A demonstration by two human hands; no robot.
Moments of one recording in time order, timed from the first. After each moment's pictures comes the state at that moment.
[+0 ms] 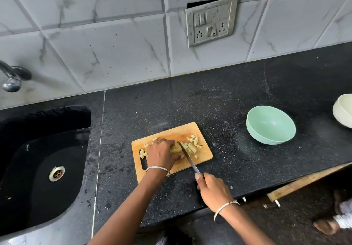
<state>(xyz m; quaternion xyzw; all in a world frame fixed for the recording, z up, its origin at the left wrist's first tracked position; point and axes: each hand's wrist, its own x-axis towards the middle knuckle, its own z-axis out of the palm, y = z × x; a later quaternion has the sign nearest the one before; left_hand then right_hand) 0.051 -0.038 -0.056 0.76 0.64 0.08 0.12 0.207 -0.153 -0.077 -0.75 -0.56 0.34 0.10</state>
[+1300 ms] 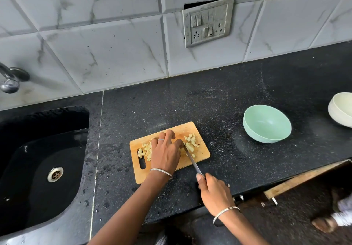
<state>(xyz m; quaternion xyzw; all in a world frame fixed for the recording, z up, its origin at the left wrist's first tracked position) 0.067 -0.049 -0.060 0.81 0.57 0.13 -0.04 0.211 -0.168 -0.082 -0.75 -0.57 0.29 0.14</state>
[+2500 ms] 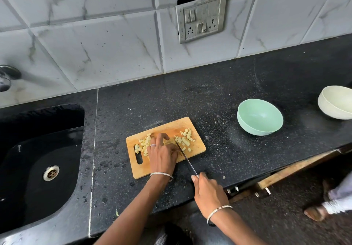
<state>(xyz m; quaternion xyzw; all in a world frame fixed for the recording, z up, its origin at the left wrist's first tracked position) 0.066 -0.070 -0.076 0.75 0.63 0.19 0.09 0.193 -0.192 -0.066 -0.77 -0.56 0.27 0.11</state>
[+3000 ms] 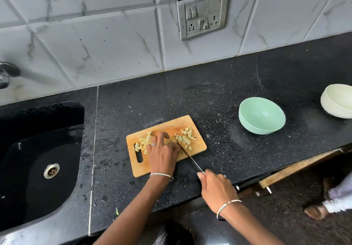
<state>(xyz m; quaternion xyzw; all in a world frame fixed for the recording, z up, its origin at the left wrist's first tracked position) 0.065 -0.074 -0.078 0.76 0.62 0.19 0.04 0.214 -0.186 -0.059 -0.78 -0.58 0.23 0.05</state>
